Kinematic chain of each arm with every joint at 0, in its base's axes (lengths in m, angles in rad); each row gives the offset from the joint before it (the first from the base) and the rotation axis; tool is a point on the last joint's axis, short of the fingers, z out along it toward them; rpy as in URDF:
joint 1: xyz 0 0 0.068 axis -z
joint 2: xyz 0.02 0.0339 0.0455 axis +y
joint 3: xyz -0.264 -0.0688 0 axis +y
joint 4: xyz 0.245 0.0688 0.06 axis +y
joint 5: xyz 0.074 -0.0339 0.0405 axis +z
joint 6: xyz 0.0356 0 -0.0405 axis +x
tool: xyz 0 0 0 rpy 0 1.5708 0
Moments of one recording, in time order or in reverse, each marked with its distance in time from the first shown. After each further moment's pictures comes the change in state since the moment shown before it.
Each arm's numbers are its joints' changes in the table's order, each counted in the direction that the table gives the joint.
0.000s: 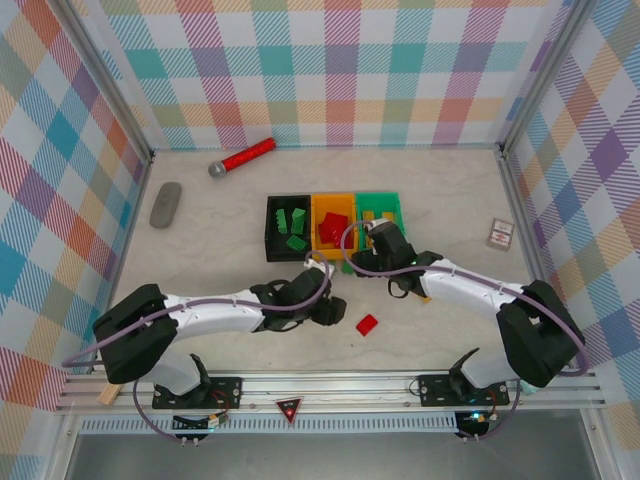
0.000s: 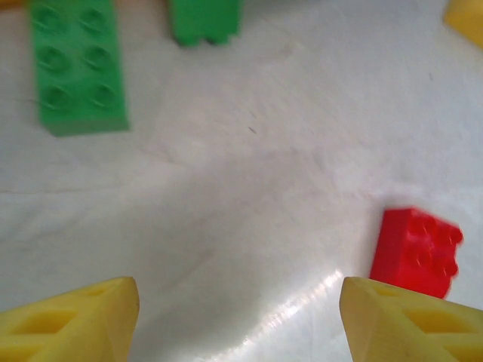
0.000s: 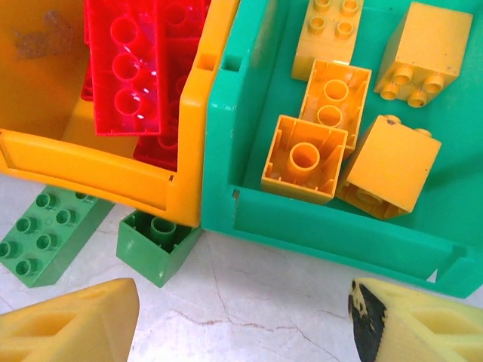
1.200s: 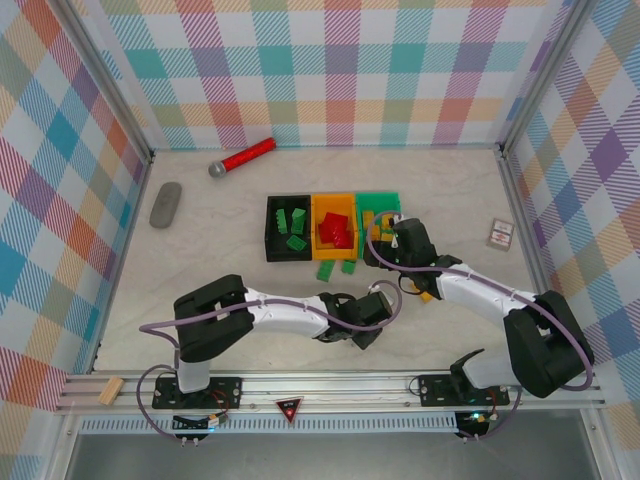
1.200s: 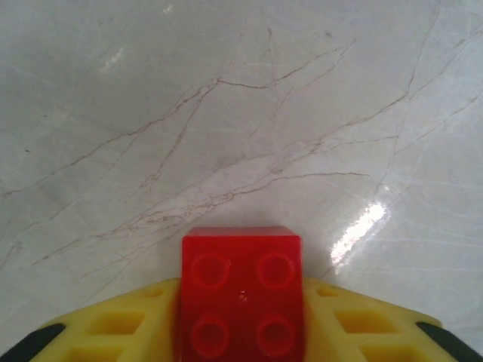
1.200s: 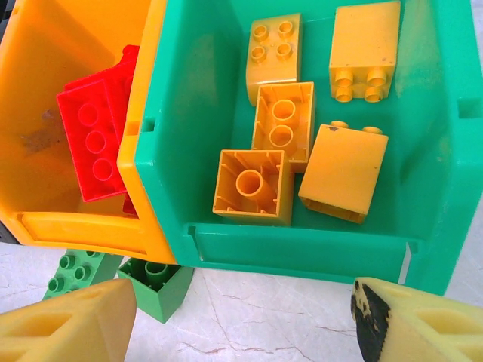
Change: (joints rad) left arm 0.206 0.407 -0.392 0.178 0.065 0.167; right arm 0.151 -0.066 0.094 -0.133 0.167 0.163
